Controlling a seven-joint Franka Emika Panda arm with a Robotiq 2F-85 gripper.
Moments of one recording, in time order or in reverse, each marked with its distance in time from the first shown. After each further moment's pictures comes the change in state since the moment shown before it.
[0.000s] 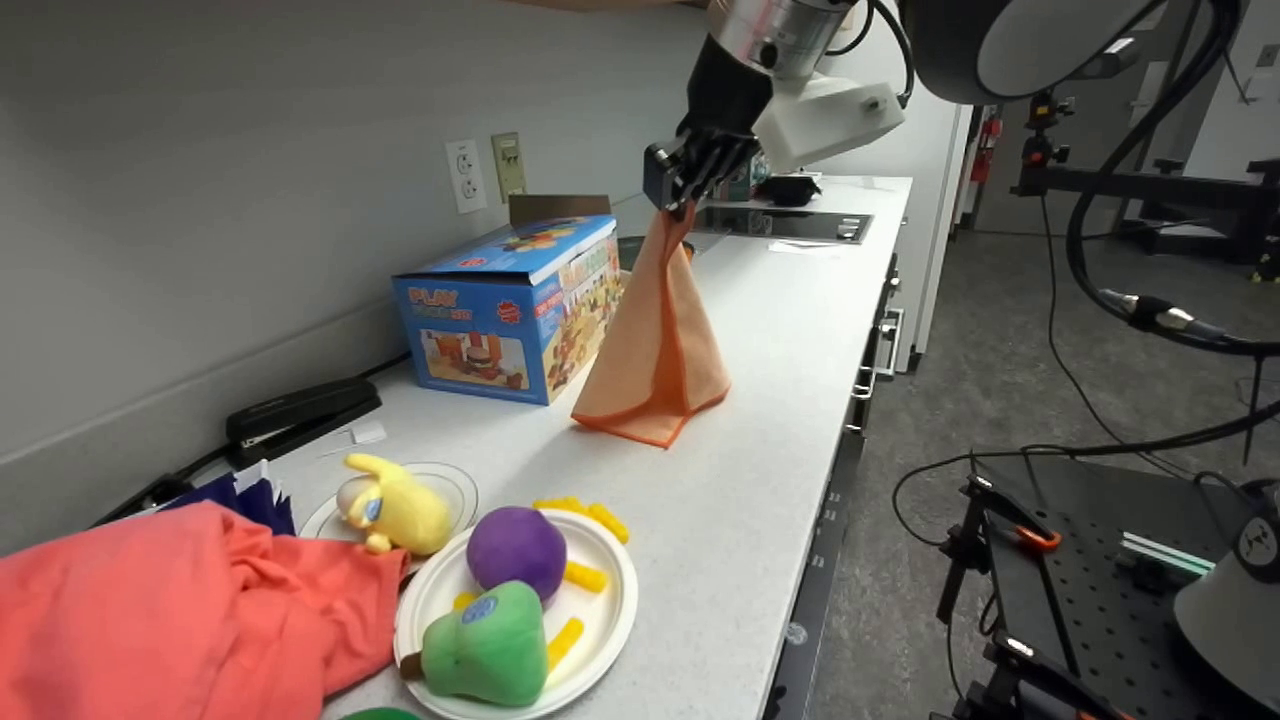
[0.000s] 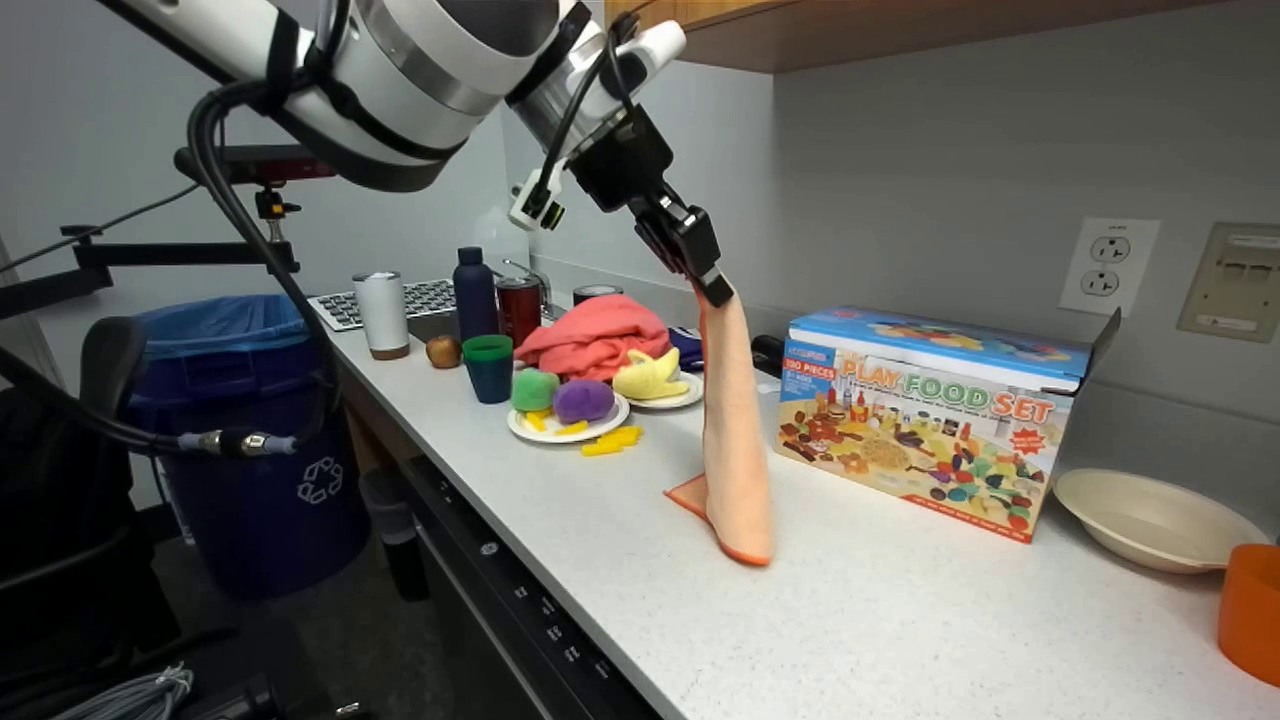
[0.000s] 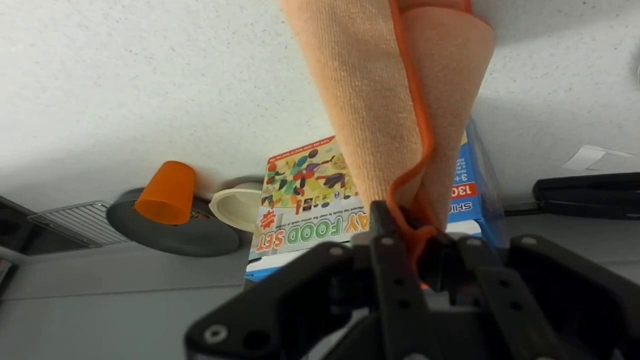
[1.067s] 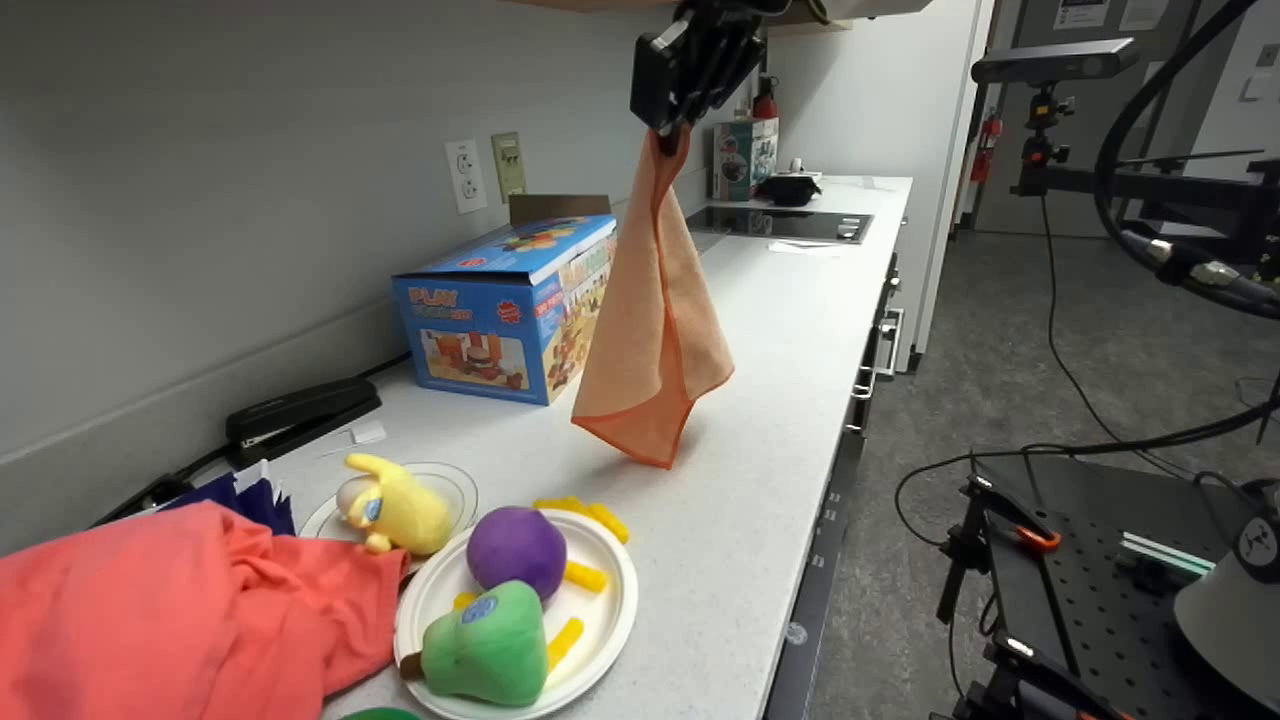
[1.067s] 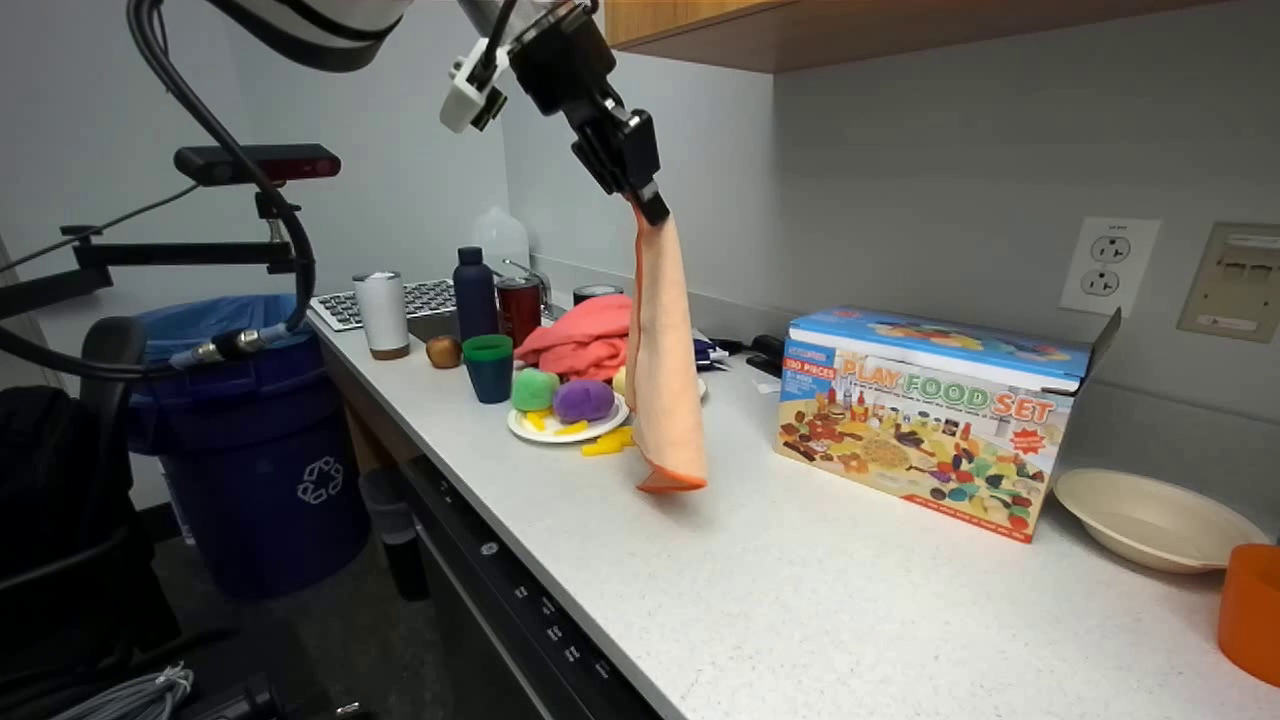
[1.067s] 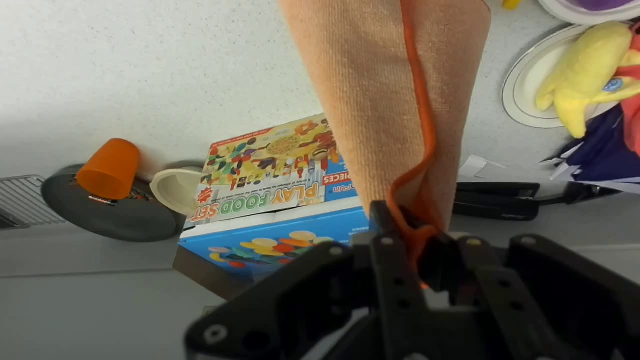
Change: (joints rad) arm 0.110 -0.102 0.013 0.100 0.275 -0.197 -0.293
